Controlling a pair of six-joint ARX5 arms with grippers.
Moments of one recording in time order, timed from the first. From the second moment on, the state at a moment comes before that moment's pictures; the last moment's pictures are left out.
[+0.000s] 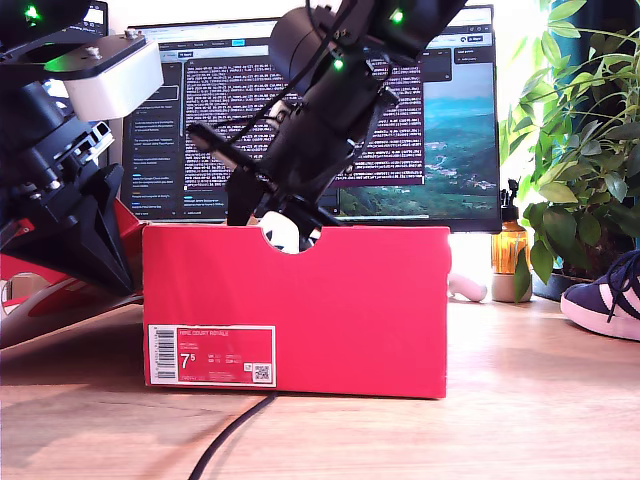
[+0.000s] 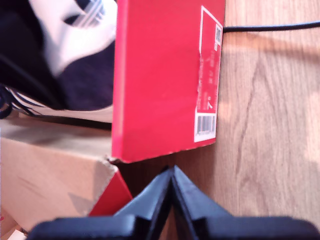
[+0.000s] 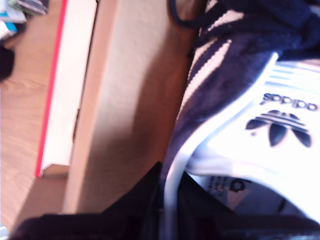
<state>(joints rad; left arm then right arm) -0.56 1.22 0.65 -0.29 -0.01 1.10 0.71 1.96 1.44 -0.30 -0.24 0.71</state>
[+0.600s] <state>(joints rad) -0.56 1.22 0.65 -0.30 -0.01 1.10 0.70 1.96 1.45 -0.27 -0.23 0.71</state>
